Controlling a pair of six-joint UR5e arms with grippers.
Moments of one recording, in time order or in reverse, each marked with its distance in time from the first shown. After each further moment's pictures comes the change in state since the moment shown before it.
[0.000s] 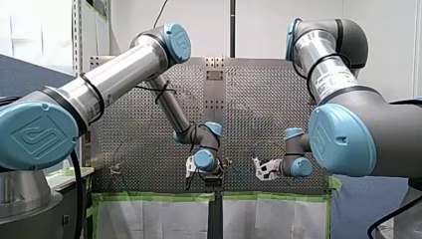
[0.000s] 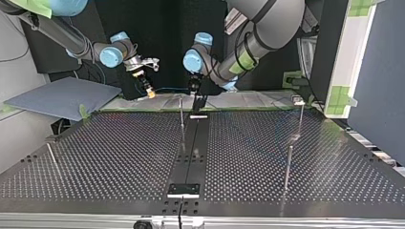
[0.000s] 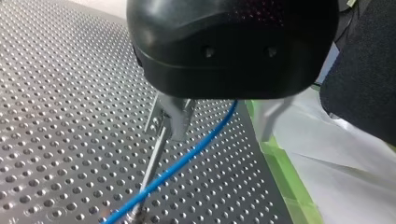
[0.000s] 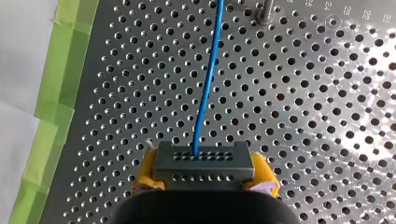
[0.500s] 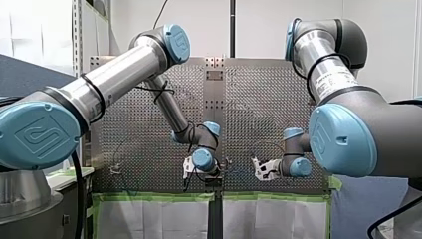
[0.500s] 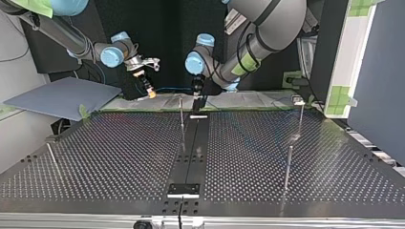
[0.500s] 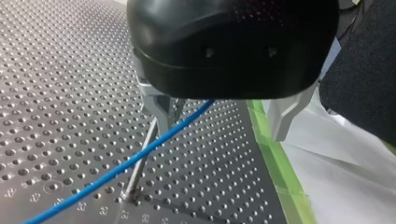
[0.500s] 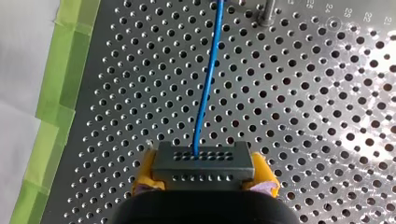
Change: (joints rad) left arm 0.018 0.000 0.000 -0.031 -0.003 -0.036; right arm 0.005 0.000 0.000 0.002 0.007 -0.001
